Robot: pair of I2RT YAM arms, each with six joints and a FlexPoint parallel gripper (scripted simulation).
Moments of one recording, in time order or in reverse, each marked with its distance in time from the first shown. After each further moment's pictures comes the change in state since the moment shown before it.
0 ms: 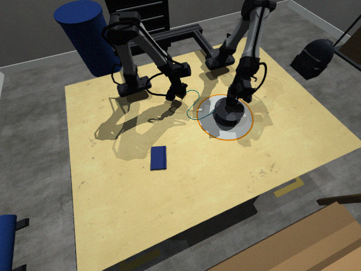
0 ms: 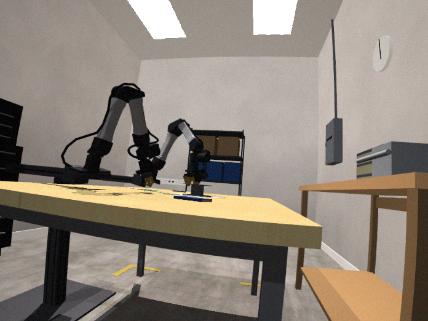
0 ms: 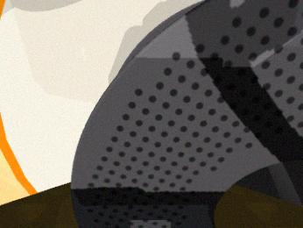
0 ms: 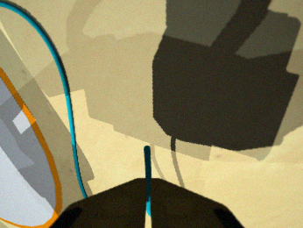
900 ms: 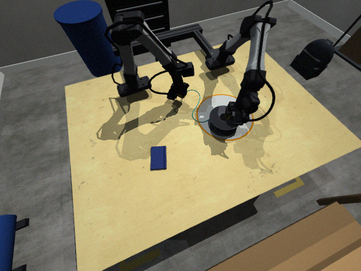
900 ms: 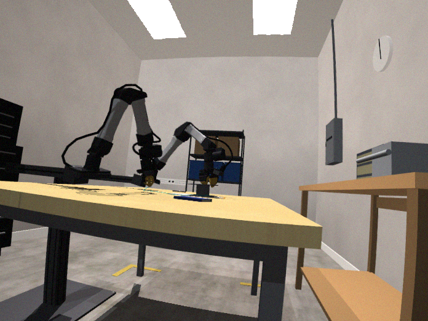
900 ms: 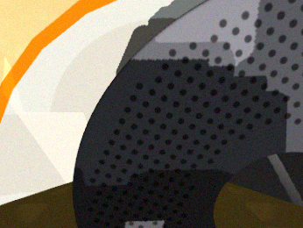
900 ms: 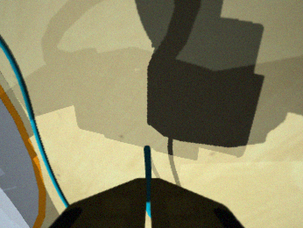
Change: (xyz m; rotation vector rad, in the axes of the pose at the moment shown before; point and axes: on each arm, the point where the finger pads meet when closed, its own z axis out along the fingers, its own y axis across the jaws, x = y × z) left arm -0.037 -0.115 -0.004 0.070 -0.110 1.407; right arm 0.002 0.000 -0.001 0.085 -0.053 -0.048
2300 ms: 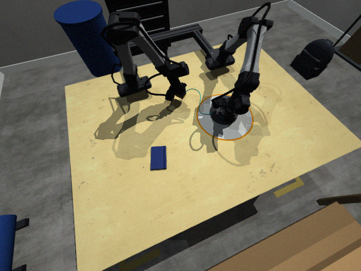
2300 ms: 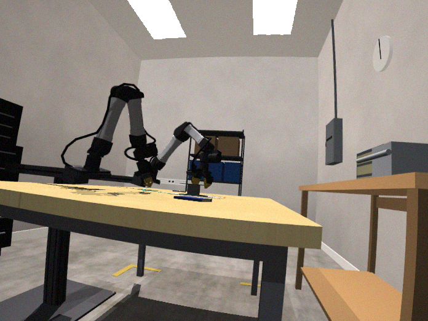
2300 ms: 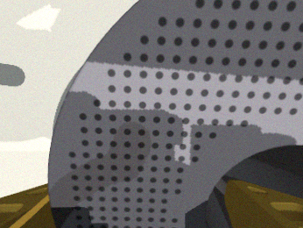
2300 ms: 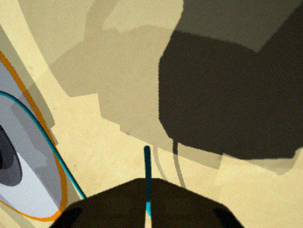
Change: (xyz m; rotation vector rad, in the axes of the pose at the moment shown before) left arm 0.028 -0.041 0.006 0.172 0.011 1.657; right arm 0.000 -0.002 0.002 -0.154 0.059 0.052
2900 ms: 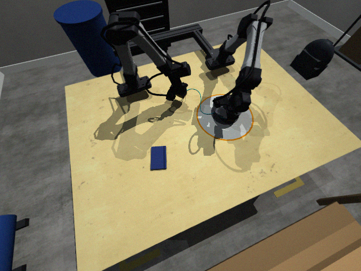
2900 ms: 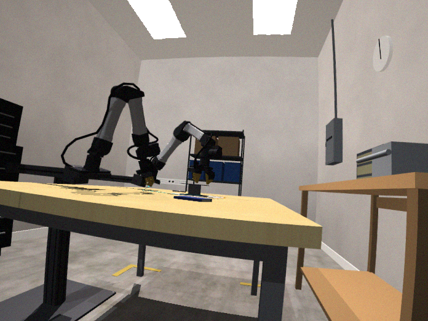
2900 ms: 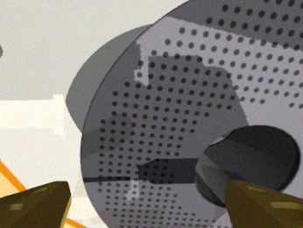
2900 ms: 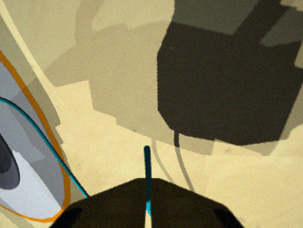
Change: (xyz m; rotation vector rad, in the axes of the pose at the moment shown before) left arm 0.006 0.000 -0.027 0.039 0.078 -0.098; right arm 0.001 0.006 -0.002 0.042 0.012 0.011
